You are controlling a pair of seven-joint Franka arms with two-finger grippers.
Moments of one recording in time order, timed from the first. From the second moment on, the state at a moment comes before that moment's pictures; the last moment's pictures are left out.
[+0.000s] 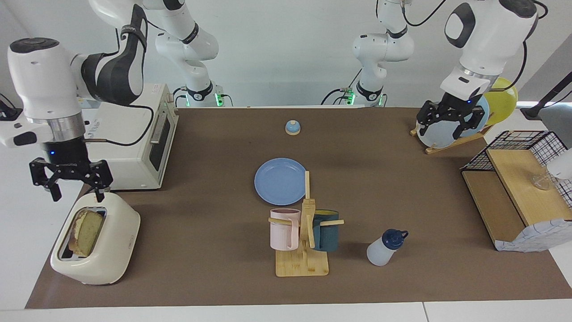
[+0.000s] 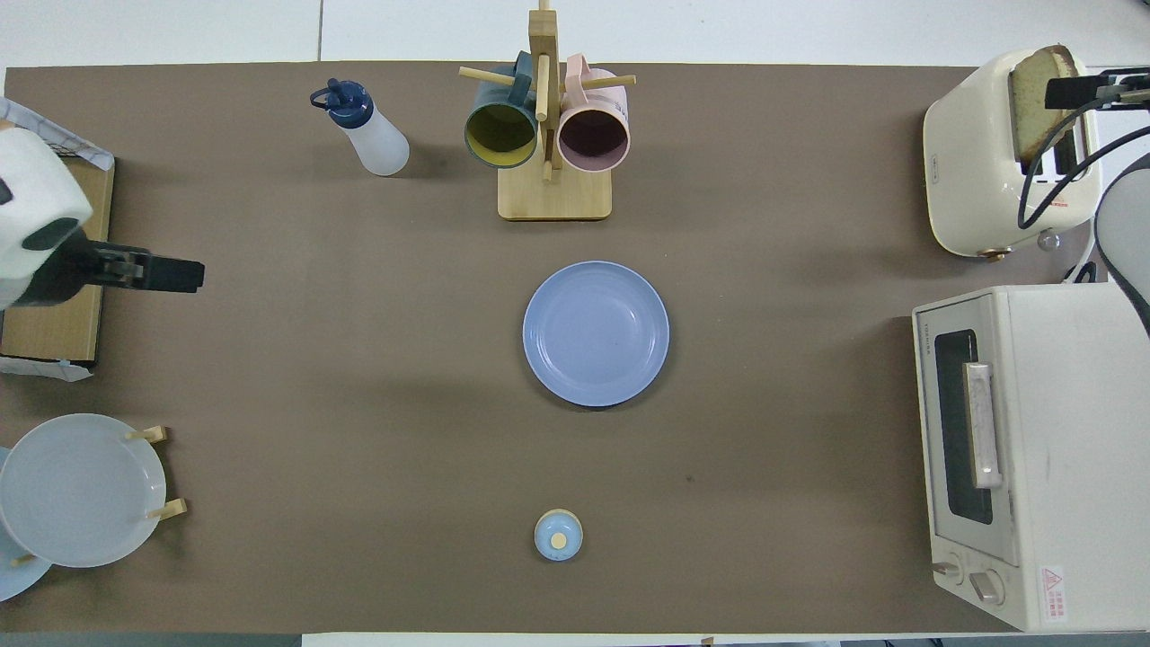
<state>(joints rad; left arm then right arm) -0.19 -0.13 0.05 -1.90 -0.02 1.95 0.14 -0.10 0.24 -0.06 -1.61 -0.04 2.32 -0.14</state>
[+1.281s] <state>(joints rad) -0.44 0.26 0.06 -2.44 -0.10 3.47 -0.01 -0.14 0.32 -0.06 -1.57 0.04 2.35 -0.37</state>
